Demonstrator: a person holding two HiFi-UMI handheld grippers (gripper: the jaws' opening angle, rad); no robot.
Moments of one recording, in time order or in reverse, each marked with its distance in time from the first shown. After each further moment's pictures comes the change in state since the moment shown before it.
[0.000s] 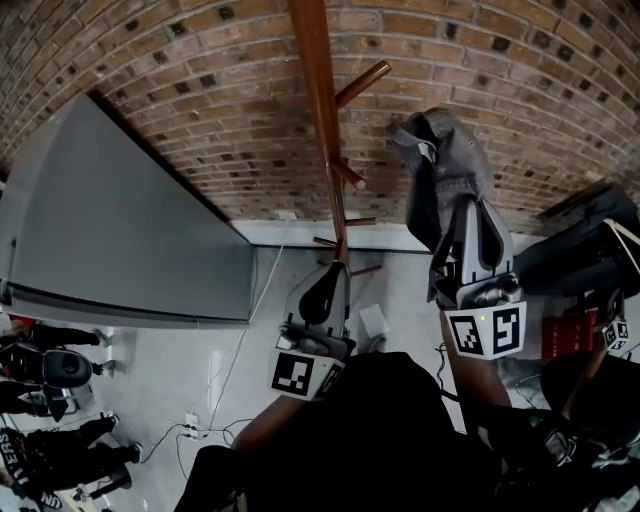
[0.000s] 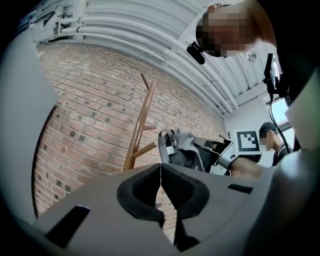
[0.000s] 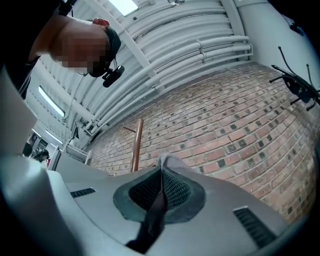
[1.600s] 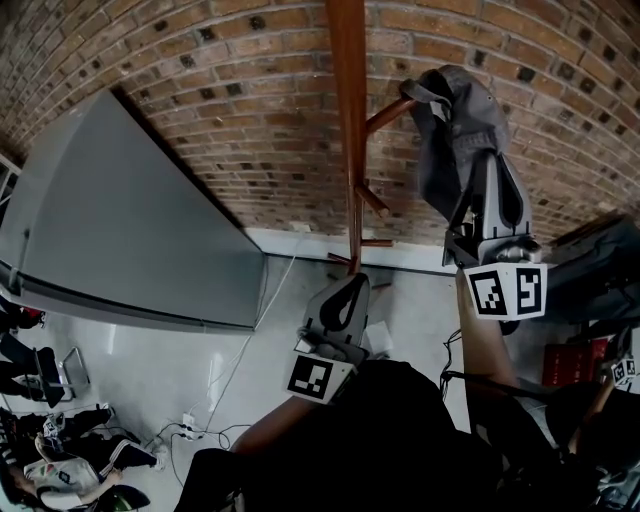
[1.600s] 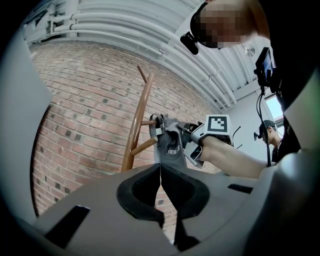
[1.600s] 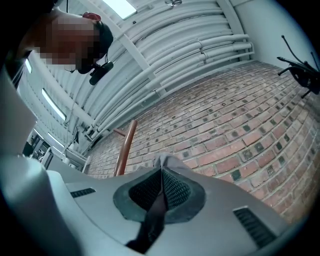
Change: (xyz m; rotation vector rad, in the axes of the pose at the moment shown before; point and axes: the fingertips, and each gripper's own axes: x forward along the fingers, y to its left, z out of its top) left arm 0.011 0.006 -0.030 0.030 0.147 -0.007; right arm 0.091 -0.019 0.019 -0.002 -0.092 0.045
